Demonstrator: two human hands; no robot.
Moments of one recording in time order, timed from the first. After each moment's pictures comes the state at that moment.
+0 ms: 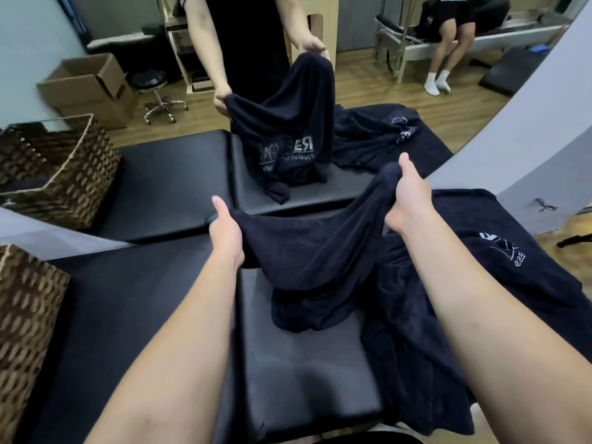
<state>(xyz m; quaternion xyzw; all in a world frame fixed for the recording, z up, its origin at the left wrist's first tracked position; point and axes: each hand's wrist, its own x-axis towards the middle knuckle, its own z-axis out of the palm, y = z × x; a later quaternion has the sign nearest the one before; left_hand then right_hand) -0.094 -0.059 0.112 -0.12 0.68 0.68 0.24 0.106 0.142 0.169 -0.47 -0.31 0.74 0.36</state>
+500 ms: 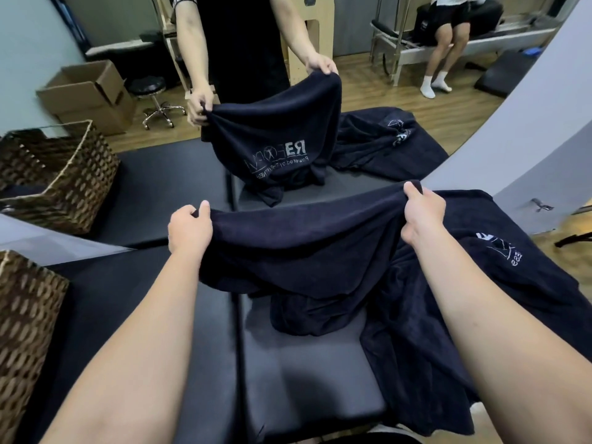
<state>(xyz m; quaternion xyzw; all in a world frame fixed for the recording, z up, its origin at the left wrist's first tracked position) -0.151 -0.101 0.114 0.08 0.92 0.39 0.04 0.133 0.164 0.125 -0.52 -0.37 0.65 0.41</state>
